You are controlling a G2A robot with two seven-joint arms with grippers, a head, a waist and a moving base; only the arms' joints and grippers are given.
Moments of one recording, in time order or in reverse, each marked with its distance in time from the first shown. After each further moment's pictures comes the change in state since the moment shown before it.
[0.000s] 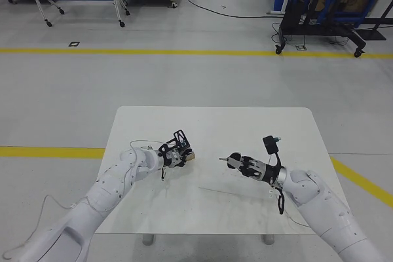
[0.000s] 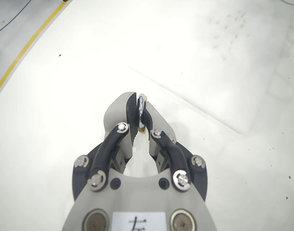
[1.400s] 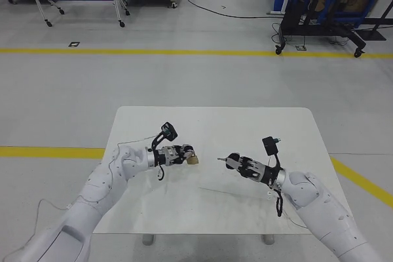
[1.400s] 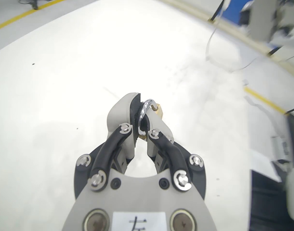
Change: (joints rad) left arm -0.010 -0.027 -0.115 0.137 -0.542 -0.381 -0.130; right arm -0.030 -0.006 0.004 -0.050 0.003 0.022 -0.023
